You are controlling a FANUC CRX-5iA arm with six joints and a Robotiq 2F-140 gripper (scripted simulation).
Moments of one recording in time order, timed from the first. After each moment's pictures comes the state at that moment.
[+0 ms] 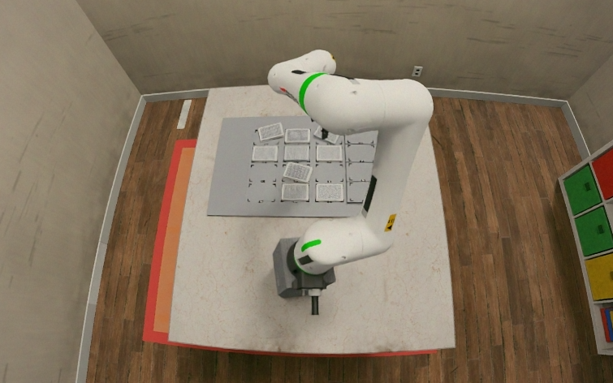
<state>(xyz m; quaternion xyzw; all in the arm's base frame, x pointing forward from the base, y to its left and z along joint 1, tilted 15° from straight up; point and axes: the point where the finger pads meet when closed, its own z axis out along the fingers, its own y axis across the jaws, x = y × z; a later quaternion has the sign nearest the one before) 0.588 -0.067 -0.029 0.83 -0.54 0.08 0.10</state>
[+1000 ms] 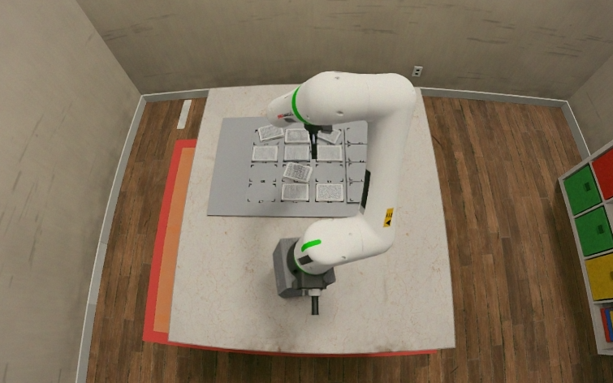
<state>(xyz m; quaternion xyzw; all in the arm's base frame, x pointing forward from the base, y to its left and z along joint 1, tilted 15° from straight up) 0.567 -0.074 -0.158 0.71 -0.69 0.11 0.08</state>
